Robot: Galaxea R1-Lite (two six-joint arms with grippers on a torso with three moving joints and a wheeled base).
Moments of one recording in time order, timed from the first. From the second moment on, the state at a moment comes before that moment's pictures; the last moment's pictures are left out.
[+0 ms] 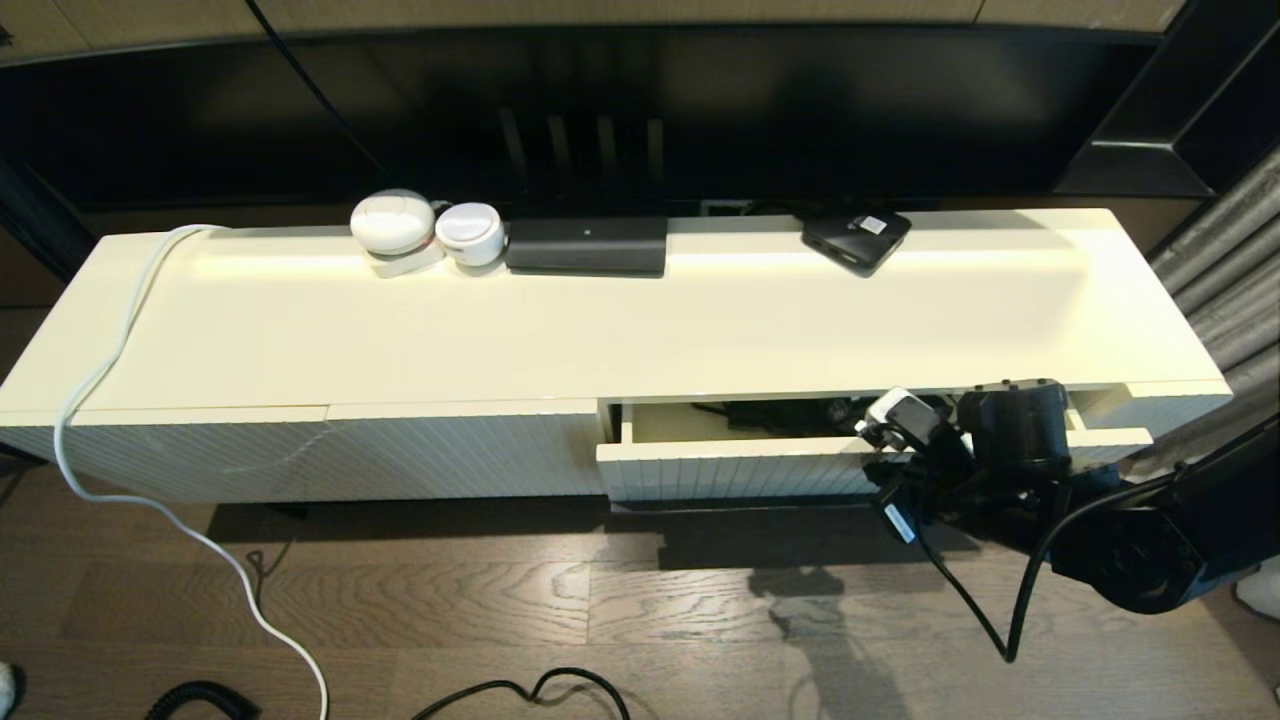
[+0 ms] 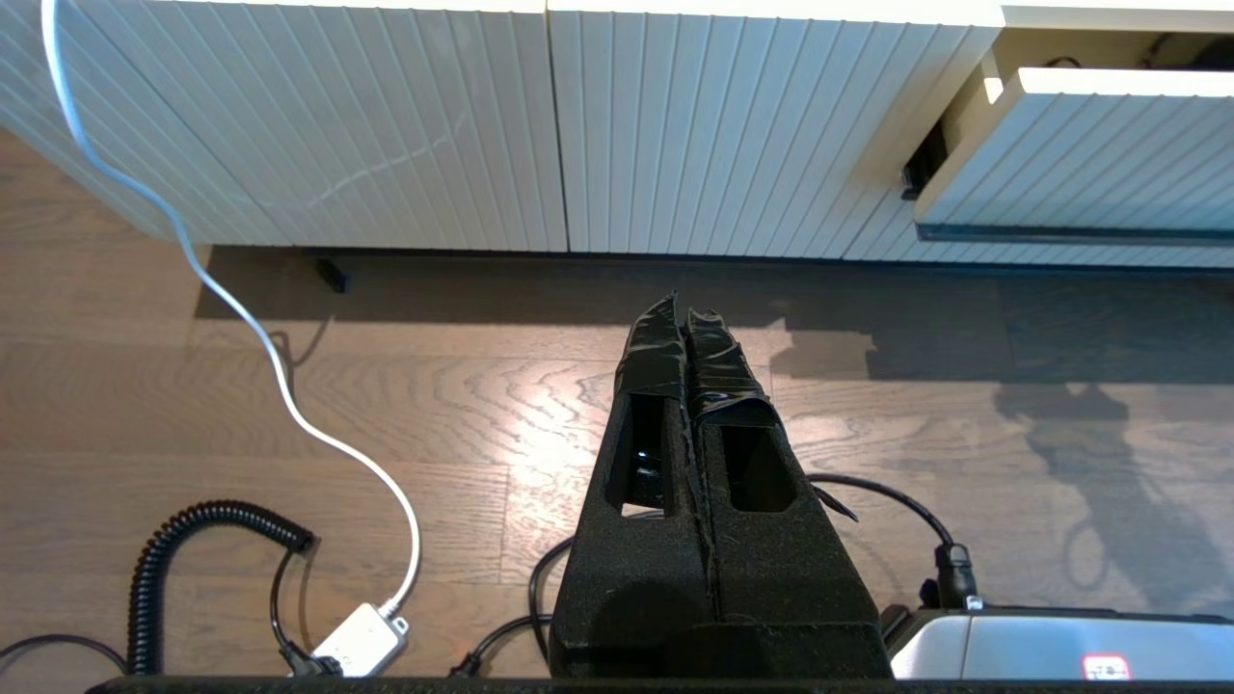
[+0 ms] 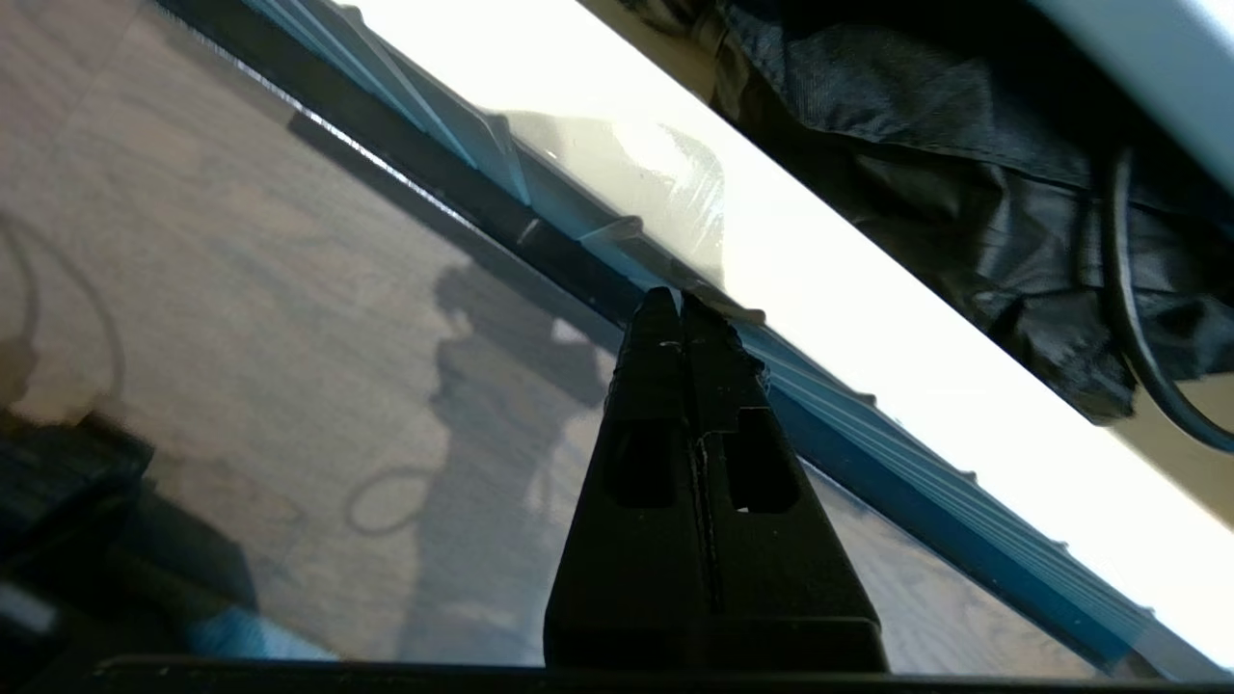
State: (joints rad) left arm 0.00 0.00 -0.01 -0.01 0.00 -0.06; right arm 0.29 1.94 -0.79 -0.67 -0.04 -0.44
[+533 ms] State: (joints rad) left arm 0.00 0.00 -0.01 -0.01 0.00 -0.06; right arm 0.28 1.99 -0.86 -0.67 -0.05 -0.44
